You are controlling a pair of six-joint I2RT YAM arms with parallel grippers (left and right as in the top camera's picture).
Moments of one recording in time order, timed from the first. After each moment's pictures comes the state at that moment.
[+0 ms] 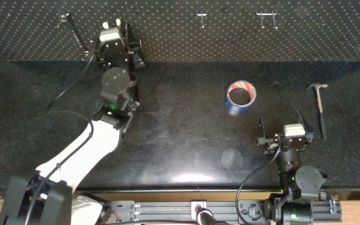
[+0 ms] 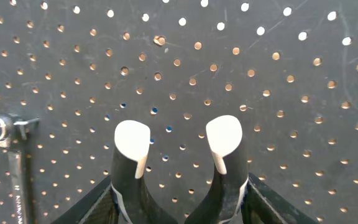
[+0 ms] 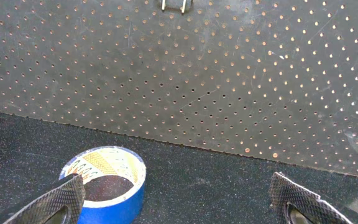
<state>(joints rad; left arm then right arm) -0.38 1.49 0.74 0.78 -0.55 -0.13 -0.09 0.01 0.01 -0.05 -0.16 -0.17</state>
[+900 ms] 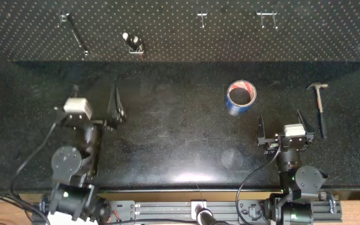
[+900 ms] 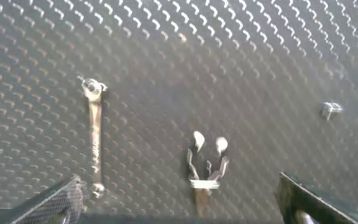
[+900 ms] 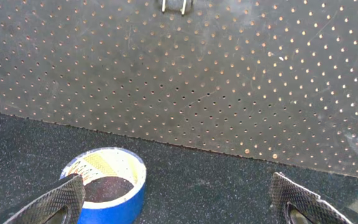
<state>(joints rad) -0.22 0.52 0.27 0.30 -0.16 -0.13 -0.09 0.01 0.01 -0.05 -0.16 -0.17</state>
